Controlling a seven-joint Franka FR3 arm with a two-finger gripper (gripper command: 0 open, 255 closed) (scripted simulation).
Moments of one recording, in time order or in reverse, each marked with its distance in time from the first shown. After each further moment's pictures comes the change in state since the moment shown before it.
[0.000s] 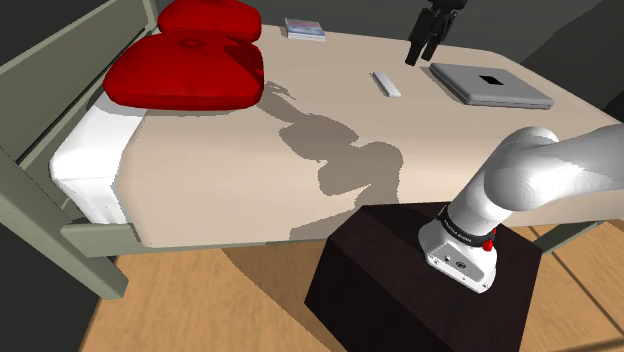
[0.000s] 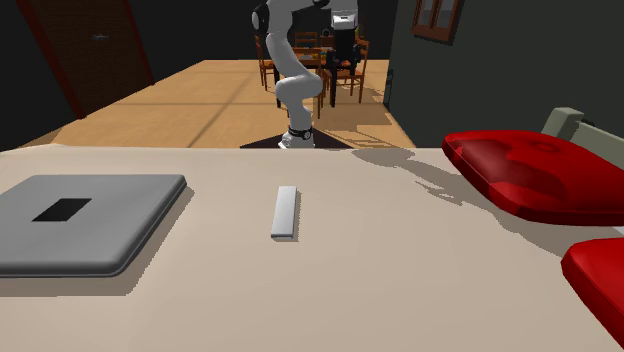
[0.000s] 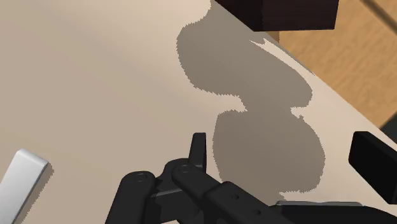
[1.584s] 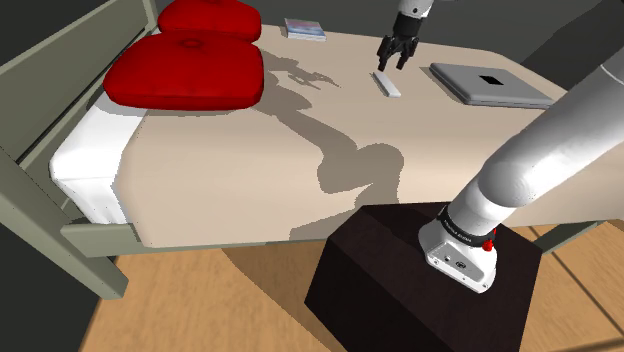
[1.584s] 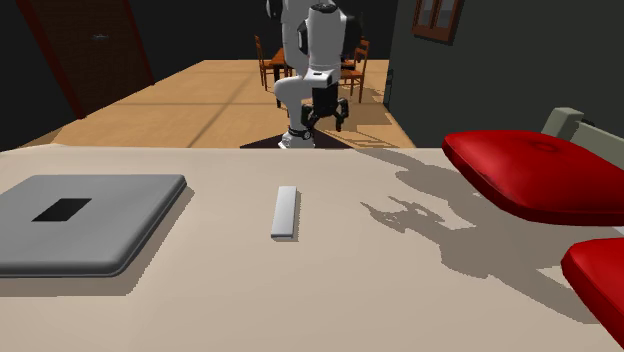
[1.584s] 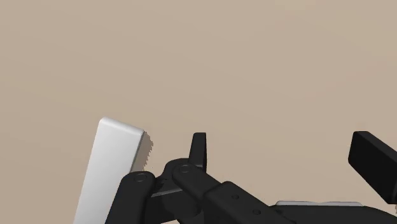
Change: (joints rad) arm -0.127 0.645 -0.279 0.233 -0.032 0.404 -0.160
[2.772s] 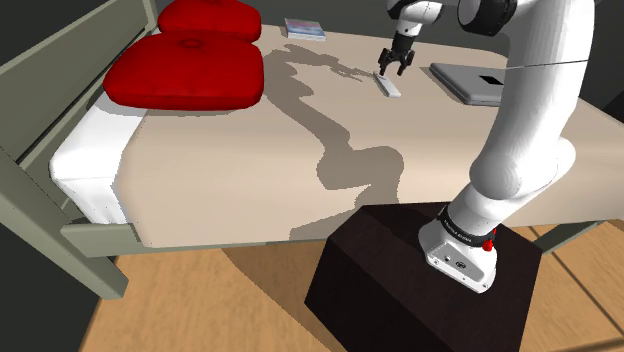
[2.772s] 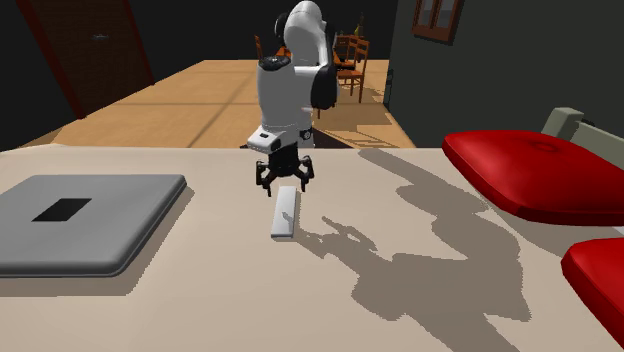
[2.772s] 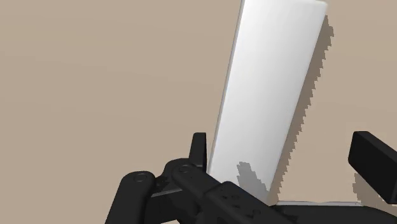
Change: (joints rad) arm -0.219 0.659 -0.089 0.577 0.254 0.023 -0.162
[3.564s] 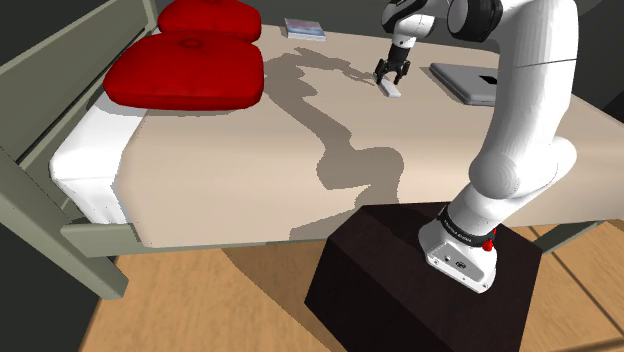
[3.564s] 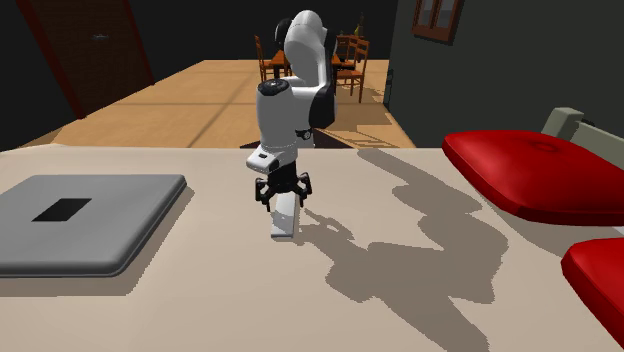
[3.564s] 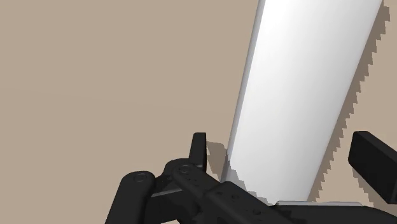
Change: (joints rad) arm -0.021 0.079 0.015 0.003 0.033 0.071 -0.013
